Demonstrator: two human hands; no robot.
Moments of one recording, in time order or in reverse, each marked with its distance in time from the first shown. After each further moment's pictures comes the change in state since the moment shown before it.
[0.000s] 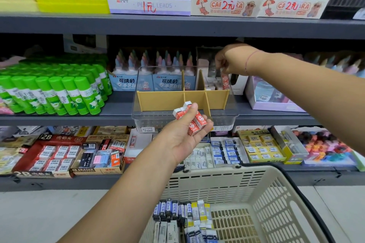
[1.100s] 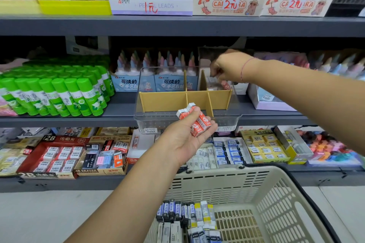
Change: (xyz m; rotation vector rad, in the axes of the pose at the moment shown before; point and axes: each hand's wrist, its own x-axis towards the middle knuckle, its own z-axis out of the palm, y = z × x) left_hand 0.000 0.000 -0.001 -0.015 -0.015 -0.018; right_hand 0.004 -0.010 0.018 -0.036 0.049 -0.105
